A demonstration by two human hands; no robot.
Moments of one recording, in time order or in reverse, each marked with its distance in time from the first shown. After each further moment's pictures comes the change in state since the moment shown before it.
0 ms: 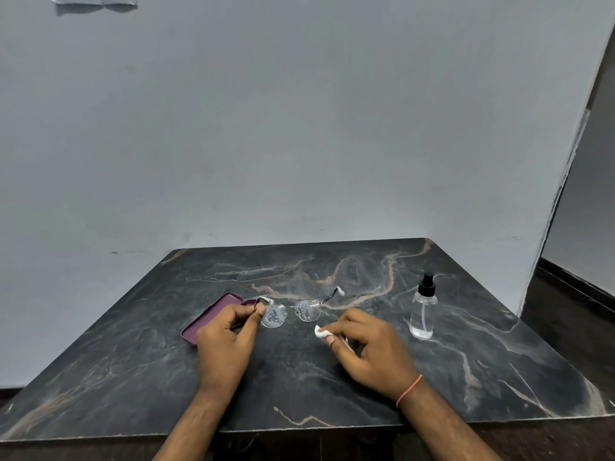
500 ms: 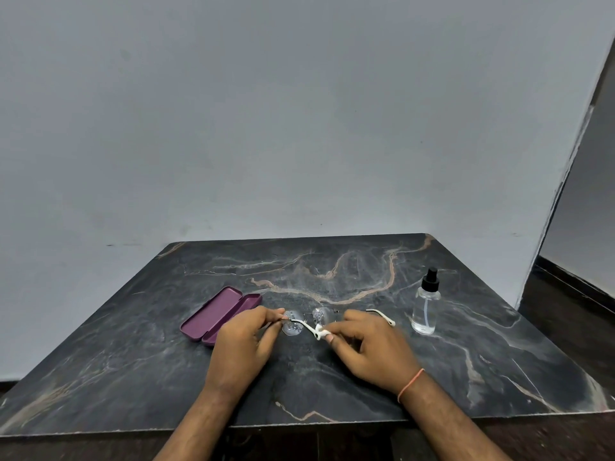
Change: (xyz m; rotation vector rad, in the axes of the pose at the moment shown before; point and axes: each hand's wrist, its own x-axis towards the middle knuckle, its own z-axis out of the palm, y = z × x) left_hand -0.007 0.003 0.000 0.306 -0.264 0.376; right_hand 0.002 0.008 0.001 -0.235 -0.105 0.056
